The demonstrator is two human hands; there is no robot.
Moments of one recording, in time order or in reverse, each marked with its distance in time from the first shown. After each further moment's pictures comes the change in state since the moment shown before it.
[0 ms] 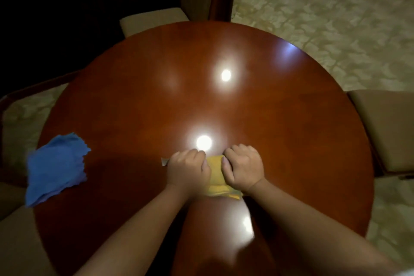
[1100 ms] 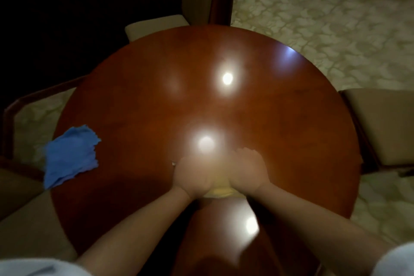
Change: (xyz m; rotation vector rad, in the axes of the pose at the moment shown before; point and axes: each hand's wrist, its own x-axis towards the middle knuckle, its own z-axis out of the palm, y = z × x) left_hand -0.033 0.032 -0.022 -0.070 -0.148 0.023; right_hand -0.043 -0.010 -0.026 -0.006 -0.116 0.048
